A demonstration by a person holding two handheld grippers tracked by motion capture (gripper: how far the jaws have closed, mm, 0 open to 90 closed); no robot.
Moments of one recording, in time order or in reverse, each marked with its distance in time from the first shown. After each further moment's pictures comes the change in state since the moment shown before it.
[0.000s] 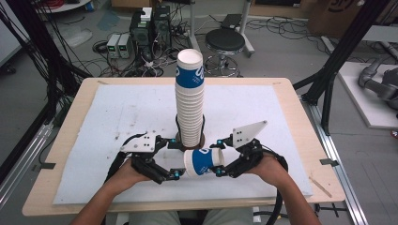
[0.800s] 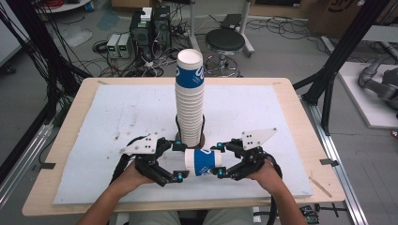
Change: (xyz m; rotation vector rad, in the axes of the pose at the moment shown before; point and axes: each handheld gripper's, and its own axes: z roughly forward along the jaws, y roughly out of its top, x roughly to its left) left arm -0.003 -0.004 0.011 -0.079 -0.056 -0.024; right arm -0.002 -0.031 0.006 -0.245 0.083 0.088
